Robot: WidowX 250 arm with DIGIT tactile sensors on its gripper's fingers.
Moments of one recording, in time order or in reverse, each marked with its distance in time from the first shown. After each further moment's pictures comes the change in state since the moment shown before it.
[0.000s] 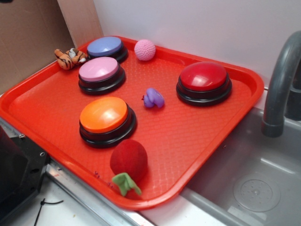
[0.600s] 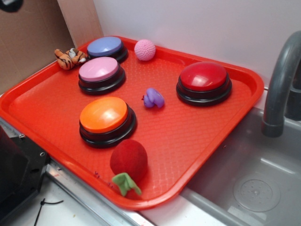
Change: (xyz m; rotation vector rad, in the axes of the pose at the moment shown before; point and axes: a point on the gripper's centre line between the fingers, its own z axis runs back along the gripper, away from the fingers) arm 0.014 0.002 -0.020 0.067 -0.018 -0.091
